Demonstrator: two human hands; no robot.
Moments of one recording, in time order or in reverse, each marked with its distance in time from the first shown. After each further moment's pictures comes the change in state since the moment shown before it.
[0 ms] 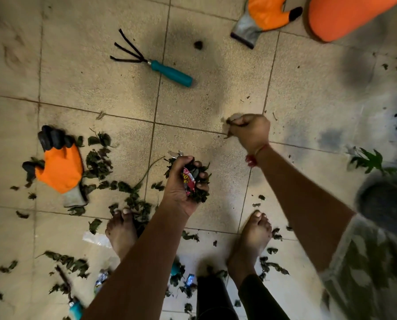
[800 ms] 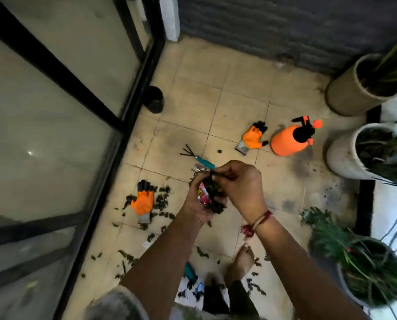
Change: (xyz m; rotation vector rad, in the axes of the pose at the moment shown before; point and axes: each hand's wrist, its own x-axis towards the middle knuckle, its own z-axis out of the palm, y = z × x) left_hand -0.329 0.084 0.178 -0.002 -0.314 0.107; right_hand -0.292 -0.384 -0.180 0.168 -0.134 -0.302
